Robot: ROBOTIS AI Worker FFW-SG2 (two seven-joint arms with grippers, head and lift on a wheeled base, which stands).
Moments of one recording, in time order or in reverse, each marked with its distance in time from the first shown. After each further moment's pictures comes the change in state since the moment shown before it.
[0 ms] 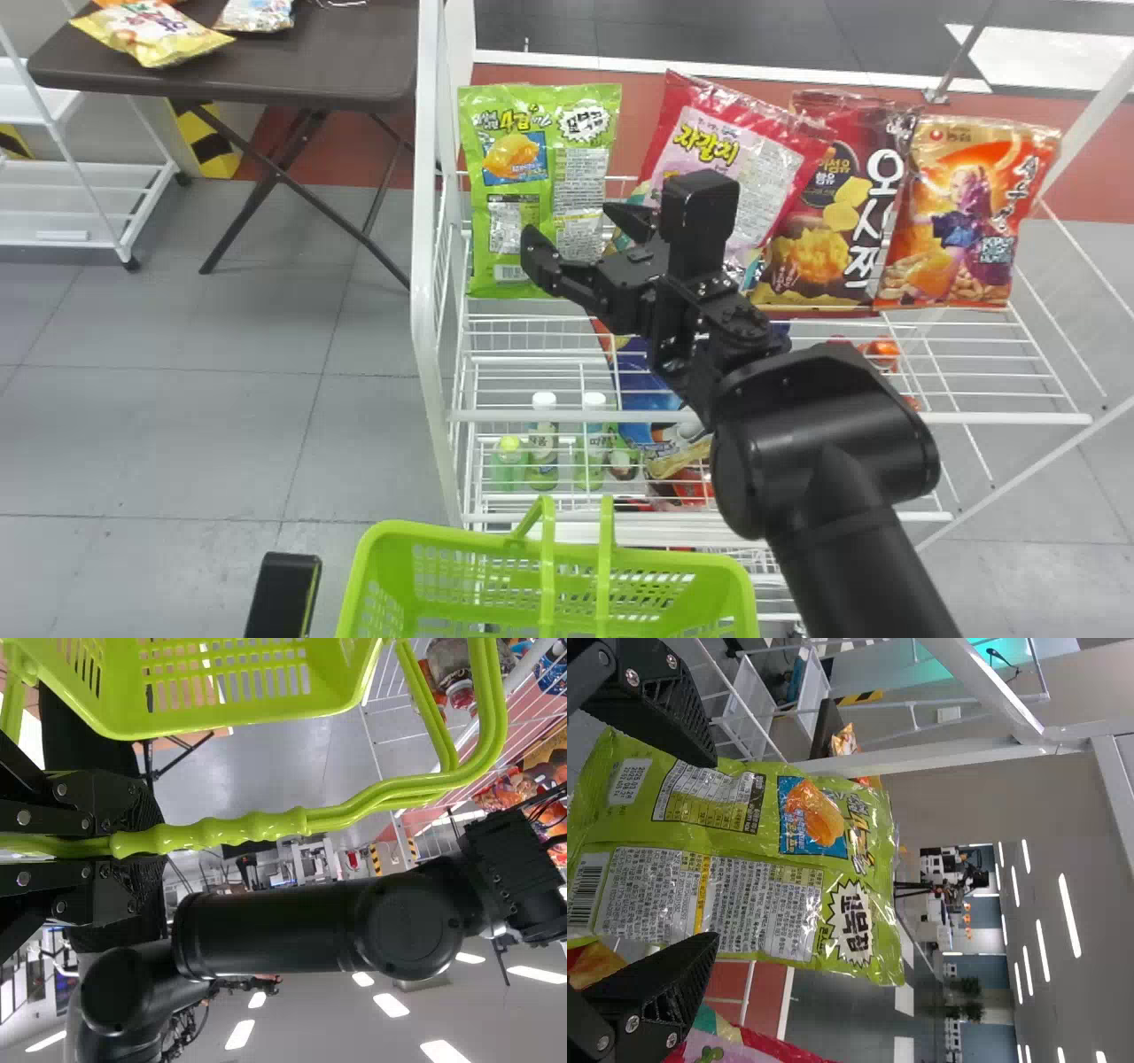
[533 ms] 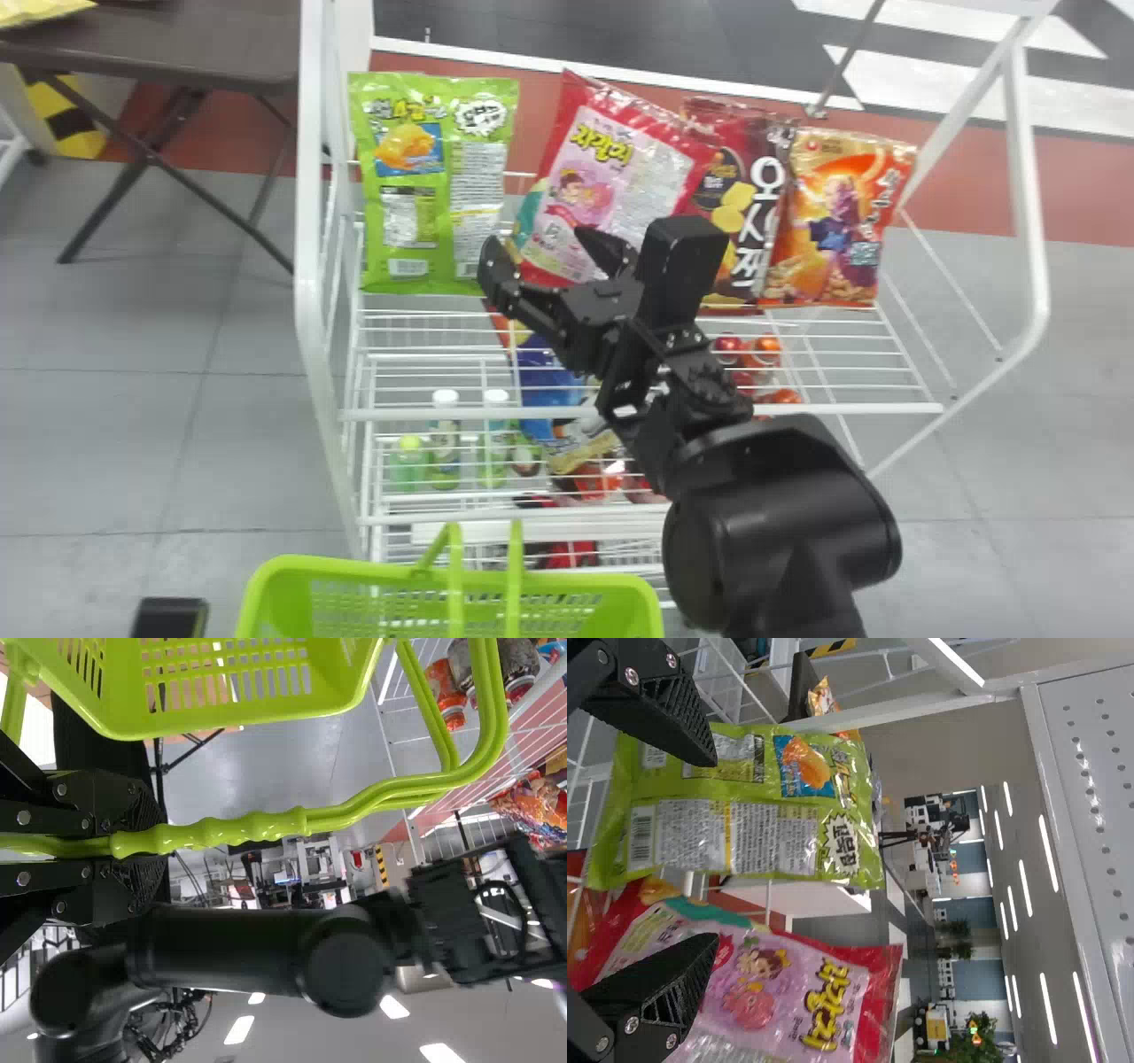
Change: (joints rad) left arm 0.031 -0.007 -0.019 0.000 -0.007 0.000 0.010; right arm 0.188 -0.004 -0.047 -0.252 -0.019 0.038 -0.099
